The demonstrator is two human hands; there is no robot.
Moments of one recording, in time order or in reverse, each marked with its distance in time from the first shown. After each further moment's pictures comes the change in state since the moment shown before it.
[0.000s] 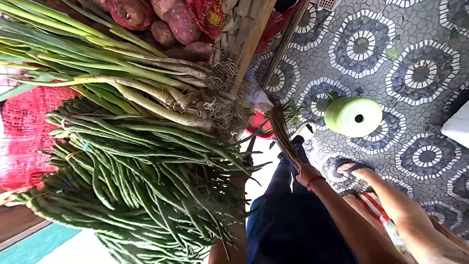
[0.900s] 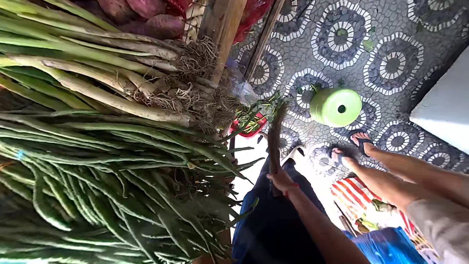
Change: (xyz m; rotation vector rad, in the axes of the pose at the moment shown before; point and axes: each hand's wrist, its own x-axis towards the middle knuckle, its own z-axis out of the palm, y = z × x) left_hand -0.040 0.009 -0.019 0.073 -0.407 0.054; right_hand -0.031 -0.046 0.051 0.956 -0.074 0.043
